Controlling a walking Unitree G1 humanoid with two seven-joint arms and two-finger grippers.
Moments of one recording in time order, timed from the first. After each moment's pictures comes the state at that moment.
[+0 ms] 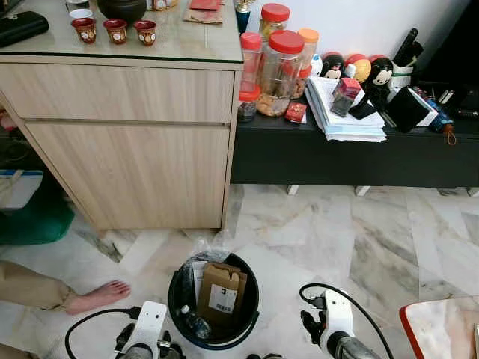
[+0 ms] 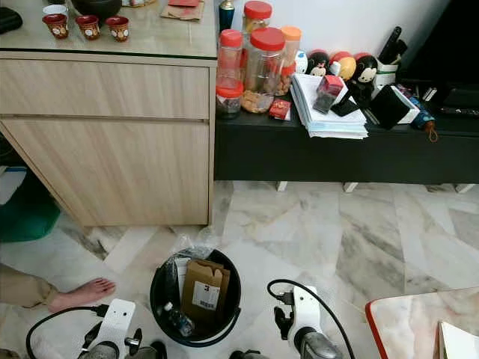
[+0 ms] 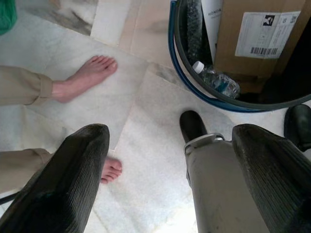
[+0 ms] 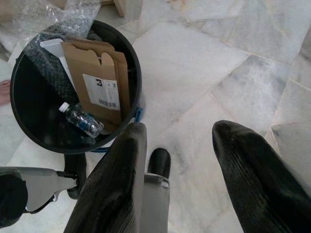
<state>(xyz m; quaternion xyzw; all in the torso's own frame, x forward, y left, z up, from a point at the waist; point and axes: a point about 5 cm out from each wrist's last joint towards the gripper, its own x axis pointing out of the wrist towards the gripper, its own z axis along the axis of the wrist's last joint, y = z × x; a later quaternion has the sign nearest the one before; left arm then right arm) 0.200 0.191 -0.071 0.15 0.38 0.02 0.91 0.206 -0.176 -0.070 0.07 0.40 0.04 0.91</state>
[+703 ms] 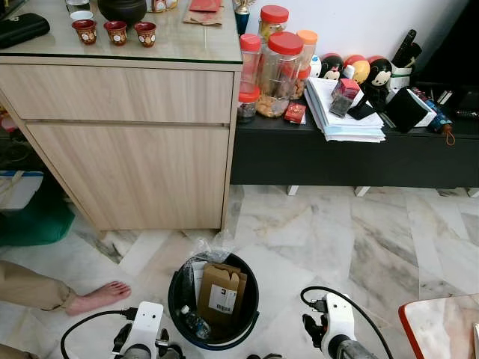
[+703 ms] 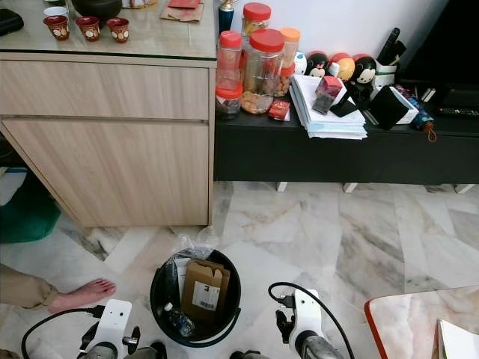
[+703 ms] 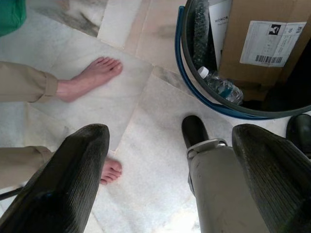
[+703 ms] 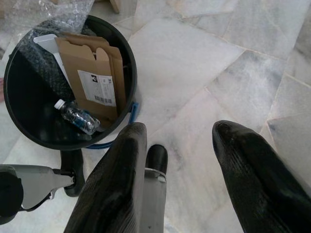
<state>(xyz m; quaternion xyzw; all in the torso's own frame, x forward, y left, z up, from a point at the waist) 0.199 0.194 -0.070 0.14 0.38 0.04 0.92 0.201 -0.177 -0.073 0.07 0.40 0.03 0.91</state>
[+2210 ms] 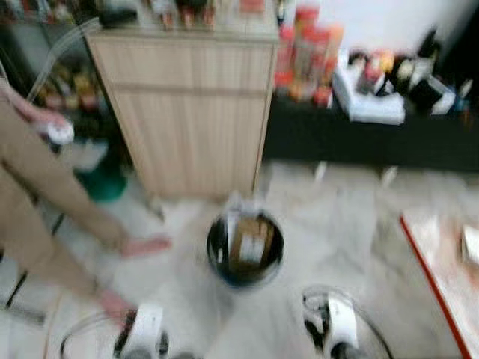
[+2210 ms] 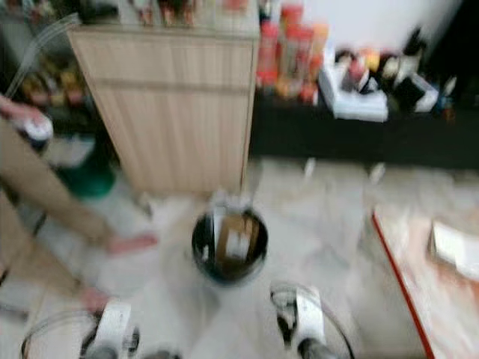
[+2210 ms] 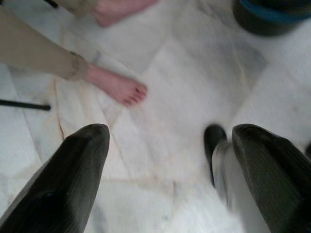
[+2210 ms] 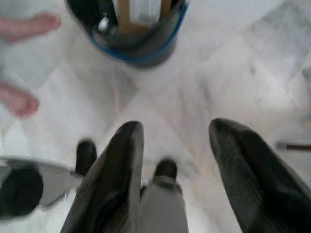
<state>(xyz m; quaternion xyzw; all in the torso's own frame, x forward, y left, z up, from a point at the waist) 0.207 0.196 -0.064 0.15 0.35 0.05 0.92 0.198 -0.175 -0.074 0.07 0.40 0.05 0.91</state>
